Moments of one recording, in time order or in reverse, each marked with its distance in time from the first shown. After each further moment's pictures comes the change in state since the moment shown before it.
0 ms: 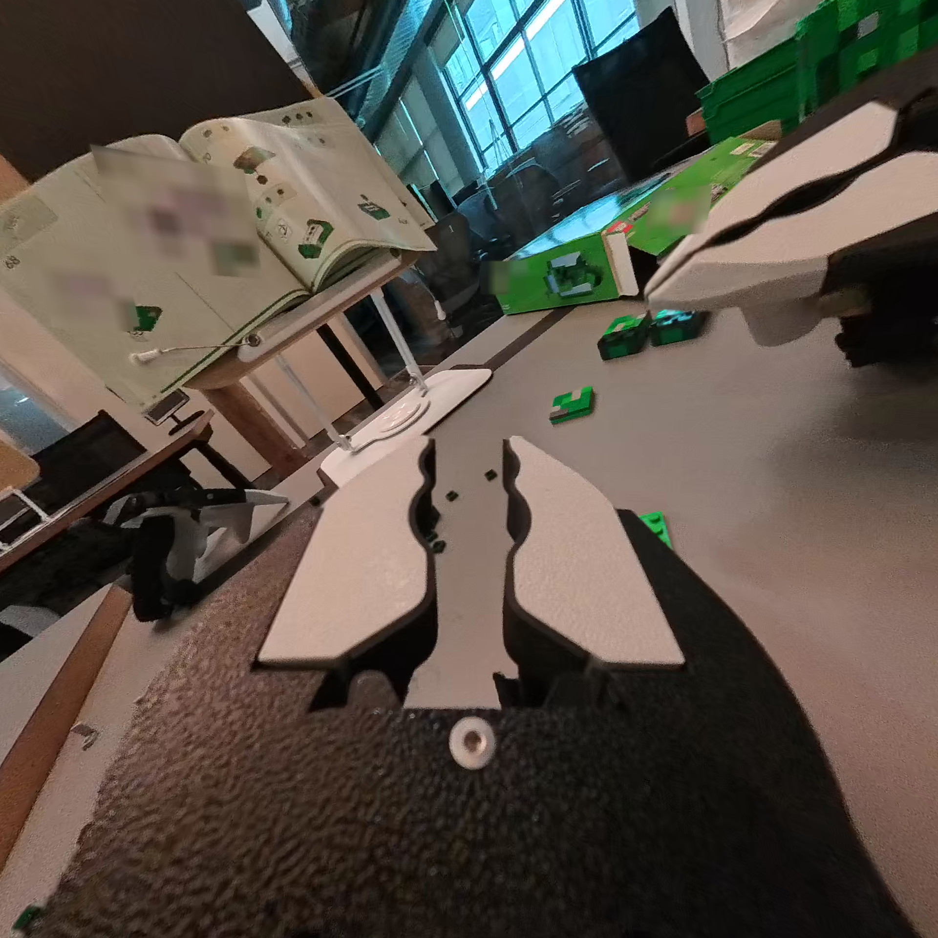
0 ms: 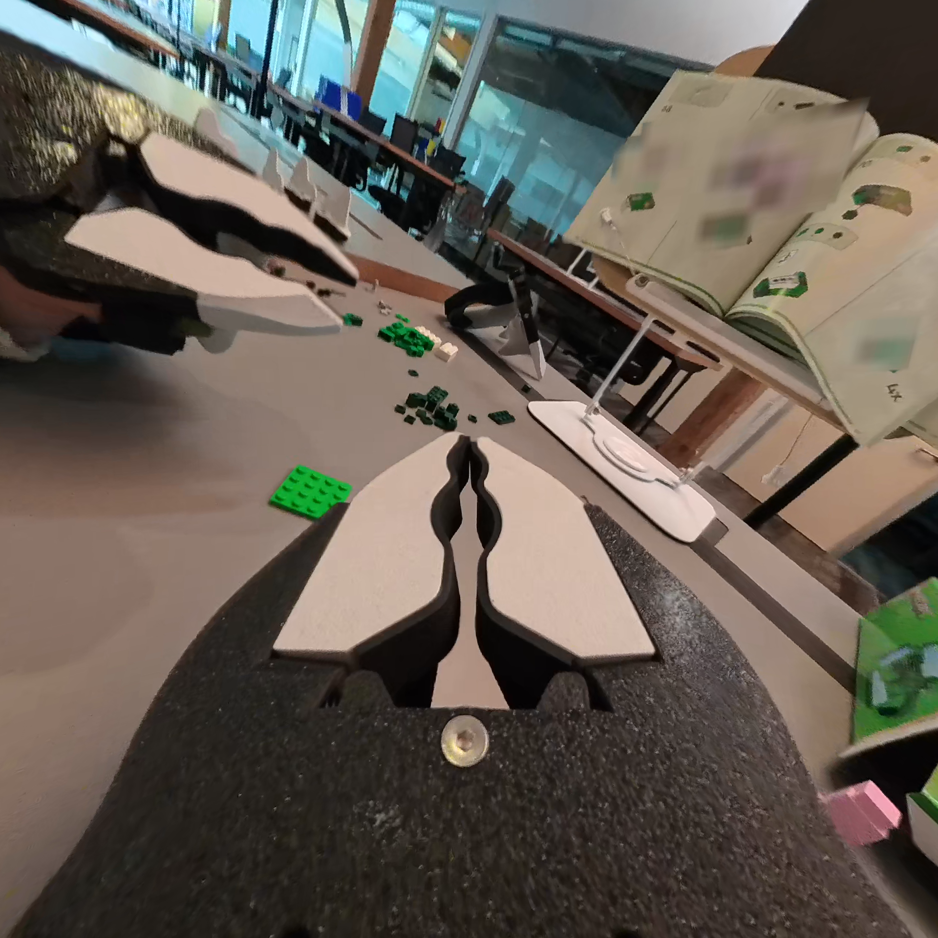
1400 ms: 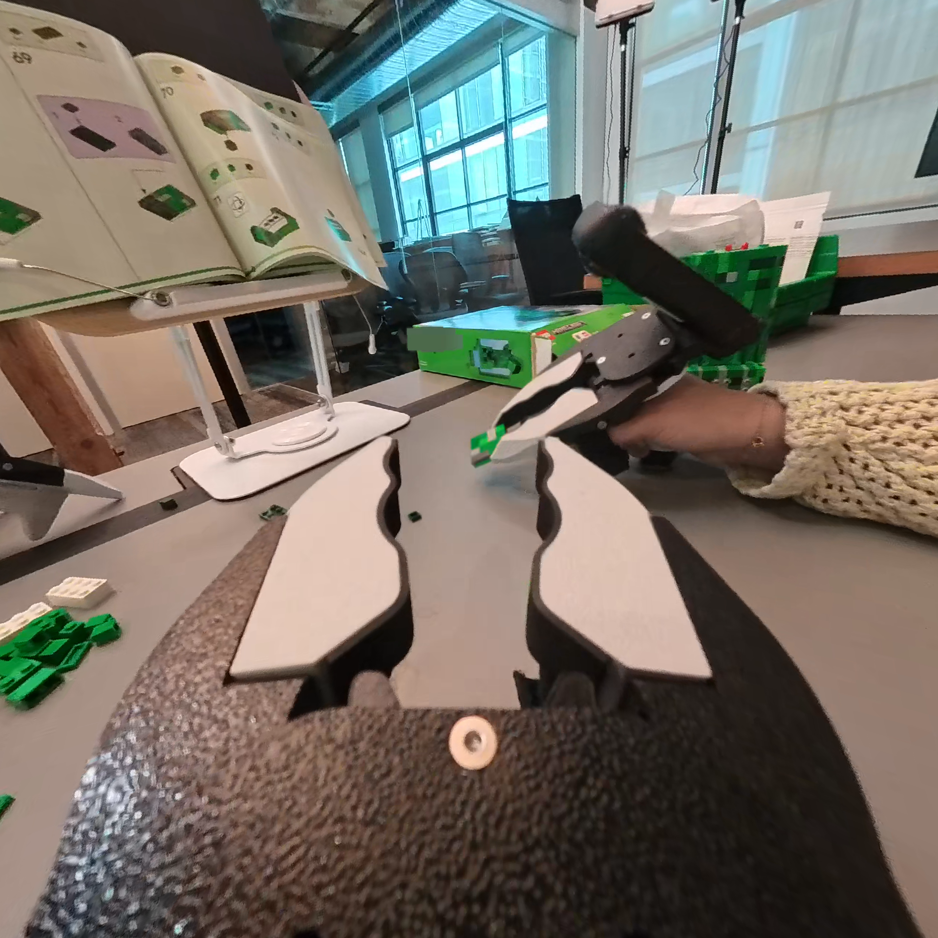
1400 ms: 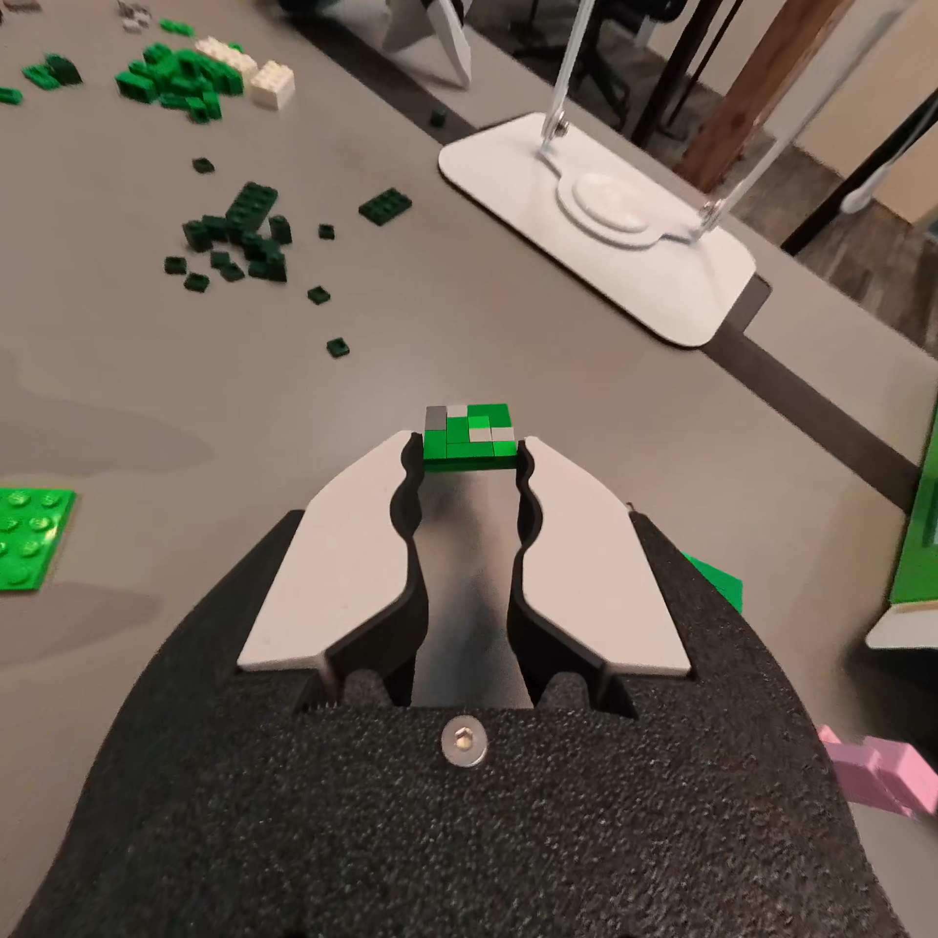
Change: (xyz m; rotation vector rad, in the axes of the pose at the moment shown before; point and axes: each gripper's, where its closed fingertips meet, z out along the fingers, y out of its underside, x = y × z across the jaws) left arm -0.008 -0.013 0.003 0.137 0.183 -0.397; right arm 0.063 0.097 0.057 -0.554 0.070 0.240
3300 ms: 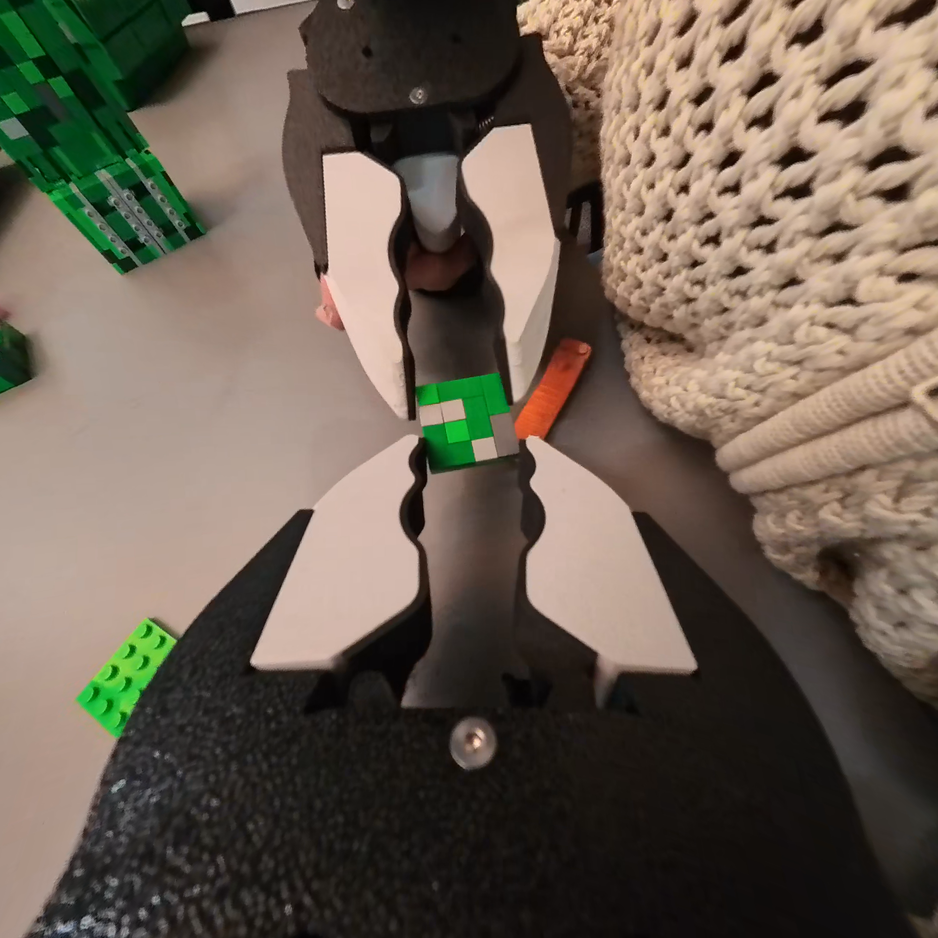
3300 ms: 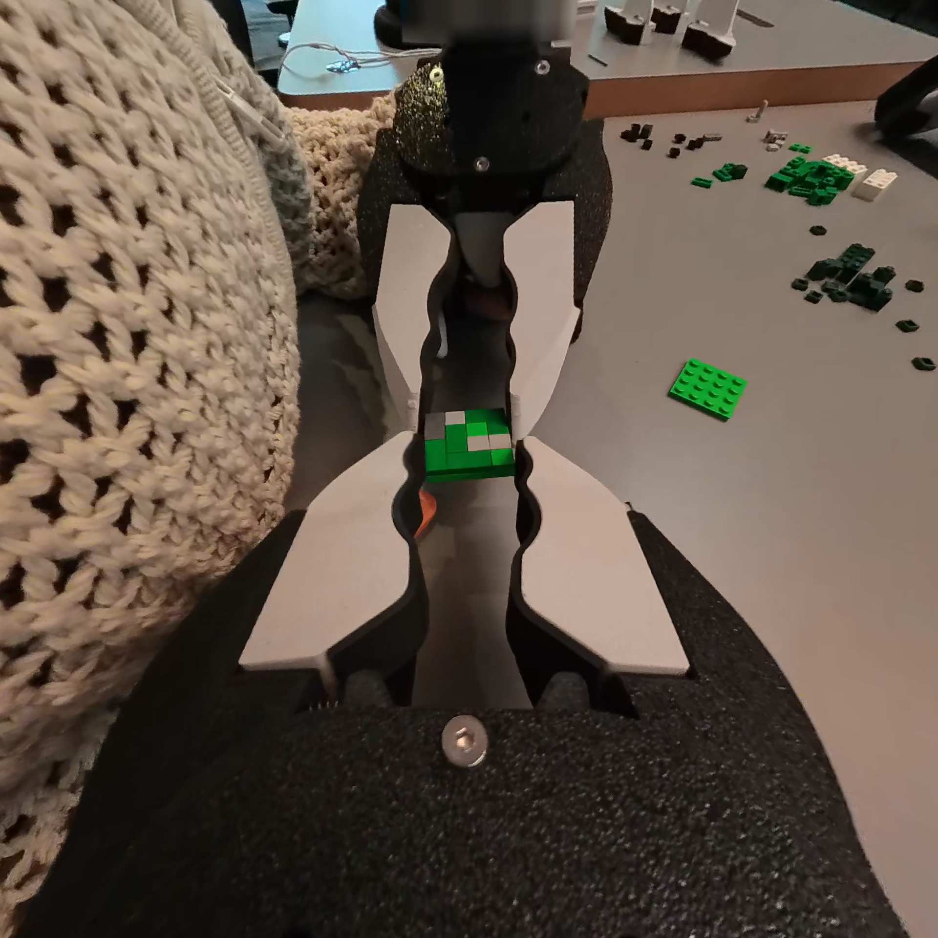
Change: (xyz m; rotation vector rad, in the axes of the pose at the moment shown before) left arm 0.185 0.047 -0.063 -0.419 1.060 0.167; right arm -0.196 0.033 -0.181 0.170 -0.715 -0.116
